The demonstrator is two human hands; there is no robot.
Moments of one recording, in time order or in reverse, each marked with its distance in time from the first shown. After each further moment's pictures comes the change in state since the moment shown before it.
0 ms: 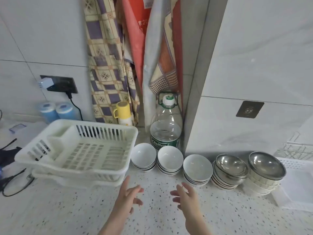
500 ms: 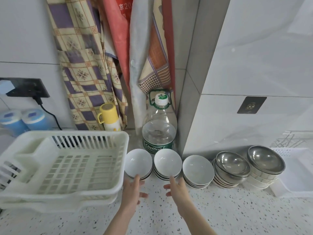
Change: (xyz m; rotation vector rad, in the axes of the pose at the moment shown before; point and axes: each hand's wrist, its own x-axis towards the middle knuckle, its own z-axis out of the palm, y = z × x) left_hand 0.091 0.017 0.026 0.057 0.020 -0.081; right_hand 0.062 -0.017 0.046 -0.133 0.022 0.092
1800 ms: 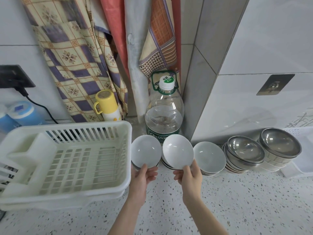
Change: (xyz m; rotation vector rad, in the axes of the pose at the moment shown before) left_hand 0.013 0.006 -0.001 -0.455 -0.178 0.149; right_hand 0.005 0.005 0.019 0.401 0.226 -0.277
